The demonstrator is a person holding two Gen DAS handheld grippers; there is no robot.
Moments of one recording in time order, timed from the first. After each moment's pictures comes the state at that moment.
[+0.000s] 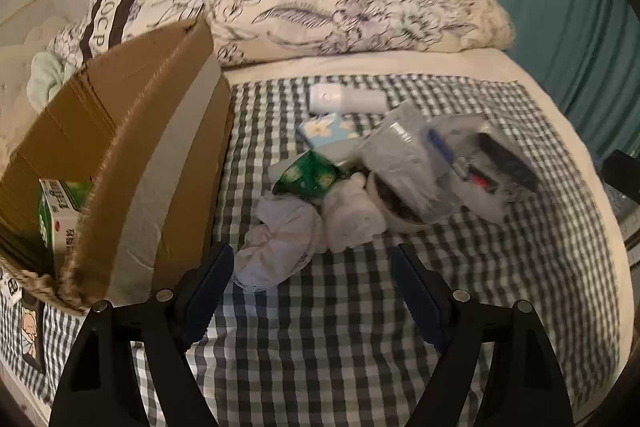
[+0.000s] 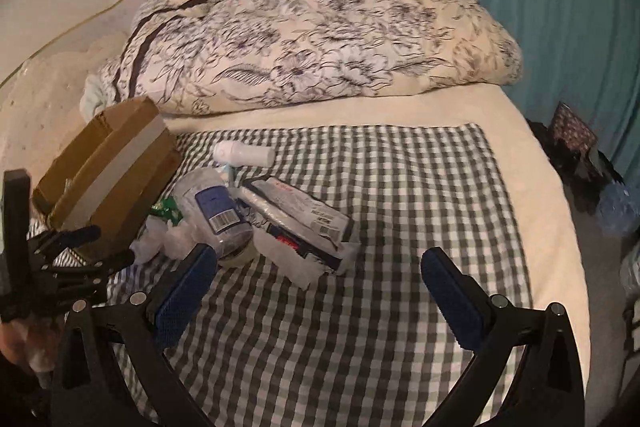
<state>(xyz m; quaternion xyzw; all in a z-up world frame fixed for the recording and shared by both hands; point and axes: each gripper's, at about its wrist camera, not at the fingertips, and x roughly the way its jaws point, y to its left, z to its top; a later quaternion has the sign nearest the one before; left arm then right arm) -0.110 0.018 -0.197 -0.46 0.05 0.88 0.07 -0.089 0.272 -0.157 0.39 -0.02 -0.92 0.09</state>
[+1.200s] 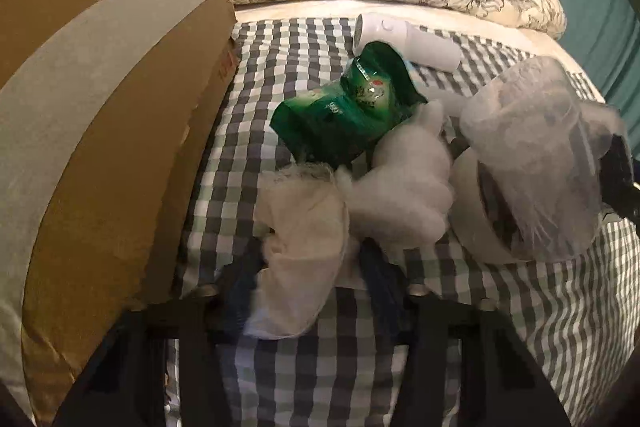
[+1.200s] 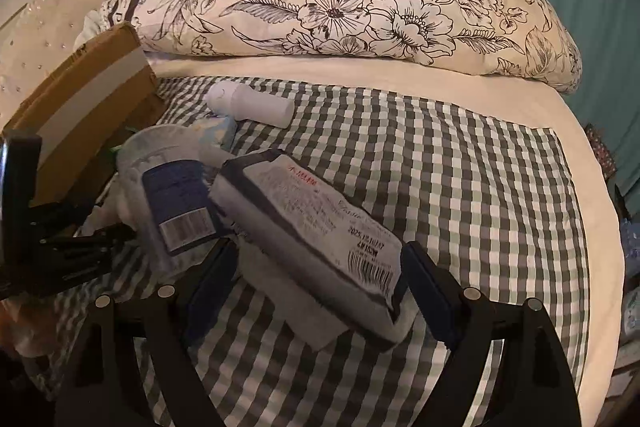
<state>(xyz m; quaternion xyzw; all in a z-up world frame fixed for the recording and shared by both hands) -0.177 0.012 -0.271 -0.52 0.03 0.85 0.03 -0.169 0.223 -0.233 0.44 0.05 -0.89 0.11</state>
